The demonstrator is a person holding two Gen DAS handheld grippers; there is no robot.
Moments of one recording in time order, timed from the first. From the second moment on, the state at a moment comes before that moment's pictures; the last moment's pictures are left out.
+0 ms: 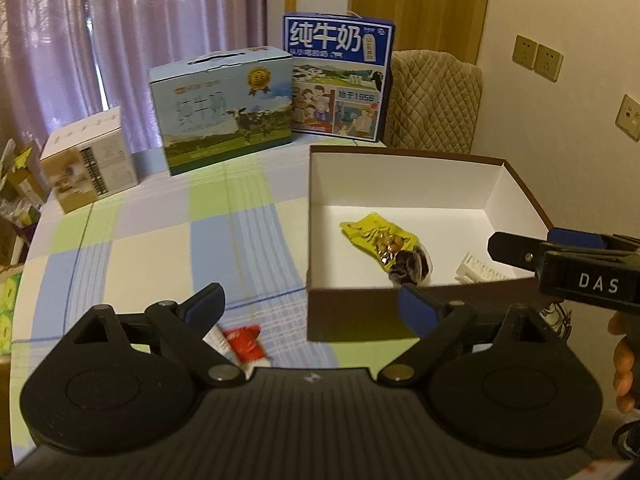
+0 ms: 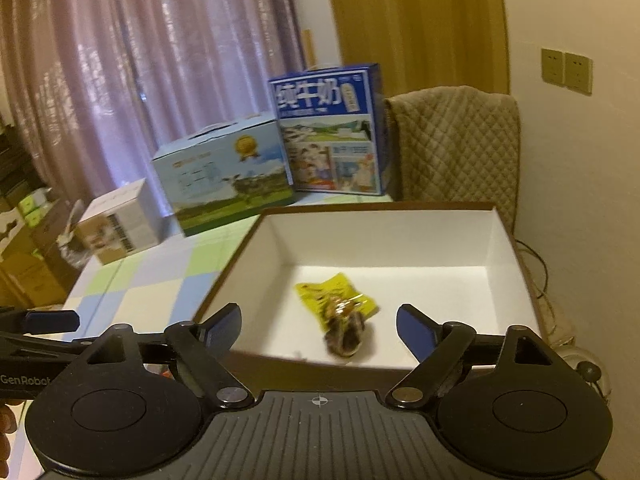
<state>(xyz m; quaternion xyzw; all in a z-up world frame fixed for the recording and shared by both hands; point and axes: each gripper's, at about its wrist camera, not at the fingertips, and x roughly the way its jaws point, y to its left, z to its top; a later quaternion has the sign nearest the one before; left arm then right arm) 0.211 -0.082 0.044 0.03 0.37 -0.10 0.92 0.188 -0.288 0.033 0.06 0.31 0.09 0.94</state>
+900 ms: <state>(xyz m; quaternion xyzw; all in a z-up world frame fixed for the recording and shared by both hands) 0.114 0.035 -0.013 -0.02 0.42 0.01 0.91 0.136 -0.182 -0.039 0.02 0.41 0.20 0.89</state>
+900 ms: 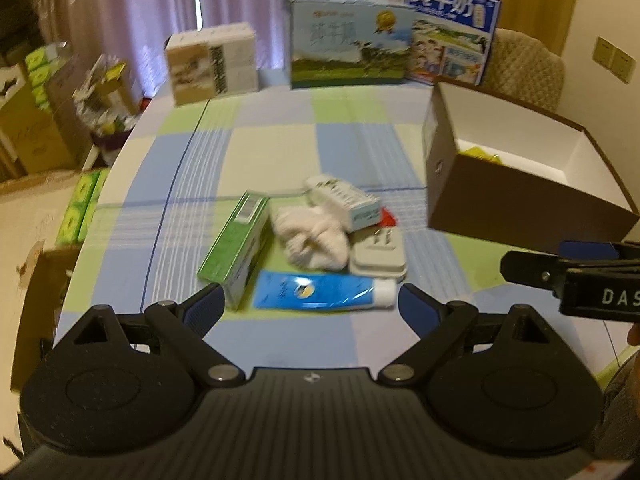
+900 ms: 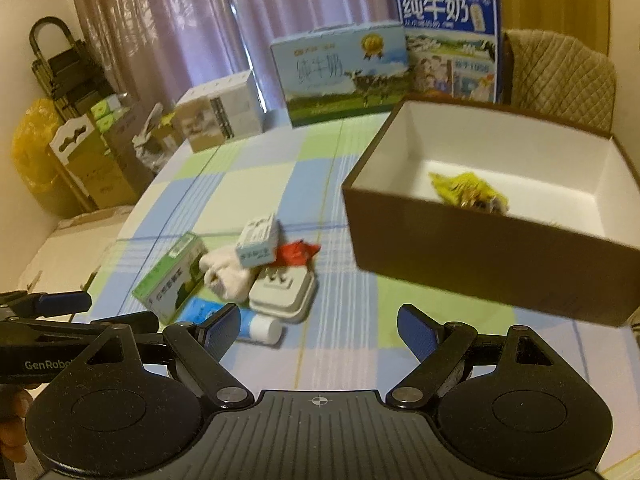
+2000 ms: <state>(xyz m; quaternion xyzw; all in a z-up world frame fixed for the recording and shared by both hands) 0.207 0.079 -0.075 0.03 0.45 0.02 0.89 0.192 -0.132 -0.082 -0.03 0.43 0.21 0.88</state>
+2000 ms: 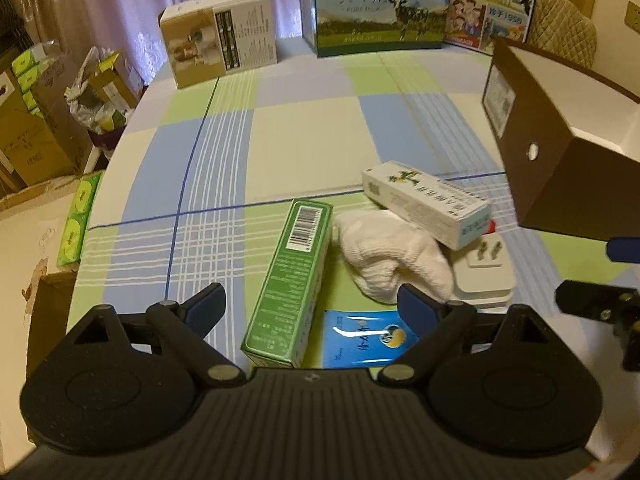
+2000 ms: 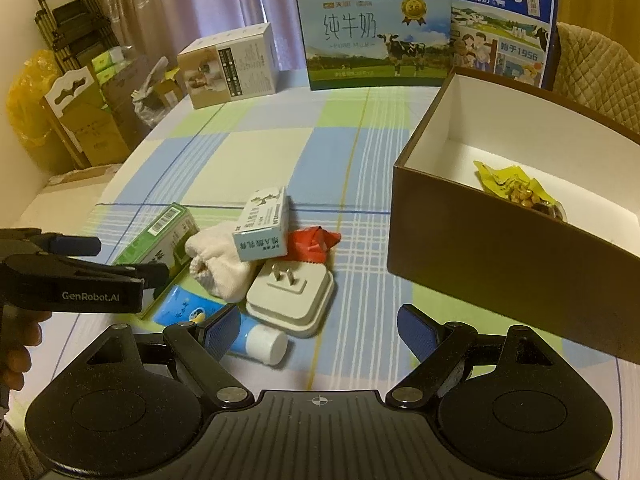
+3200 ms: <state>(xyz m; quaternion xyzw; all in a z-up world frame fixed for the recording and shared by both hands) 0.246 0.120 -0.107 0.02 0.48 0.05 0.88 0.284 -0.027 -0.119 -0.15 0.44 0.26 0.85</state>
